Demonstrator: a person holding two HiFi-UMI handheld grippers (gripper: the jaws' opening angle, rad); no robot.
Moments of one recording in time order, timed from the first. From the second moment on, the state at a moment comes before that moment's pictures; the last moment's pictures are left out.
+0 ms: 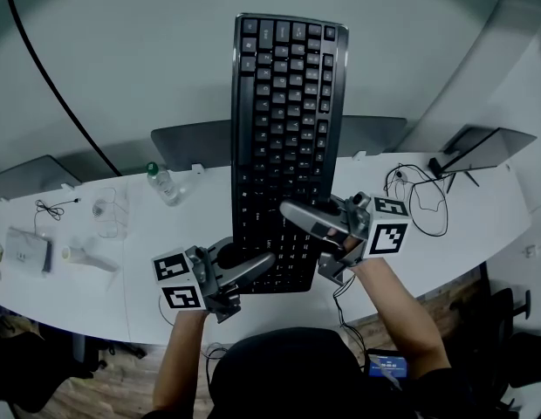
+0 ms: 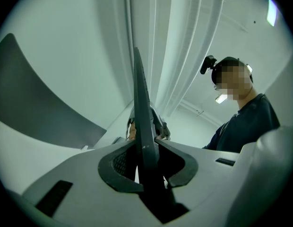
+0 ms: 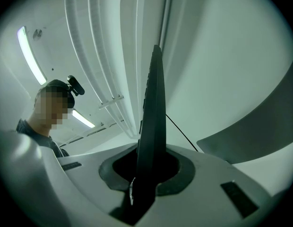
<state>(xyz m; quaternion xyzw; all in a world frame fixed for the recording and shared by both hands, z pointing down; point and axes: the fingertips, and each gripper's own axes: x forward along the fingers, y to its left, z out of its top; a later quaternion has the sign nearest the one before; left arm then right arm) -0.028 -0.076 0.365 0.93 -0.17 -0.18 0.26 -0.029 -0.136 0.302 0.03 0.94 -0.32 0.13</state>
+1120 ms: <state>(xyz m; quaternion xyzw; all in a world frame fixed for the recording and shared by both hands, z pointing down) -0.084 -0.105 0.365 0.92 -0.36 -0.08 0.11 -0.025 -0.149 0.317 -0.06 0.98 -0.18 -0.02</state>
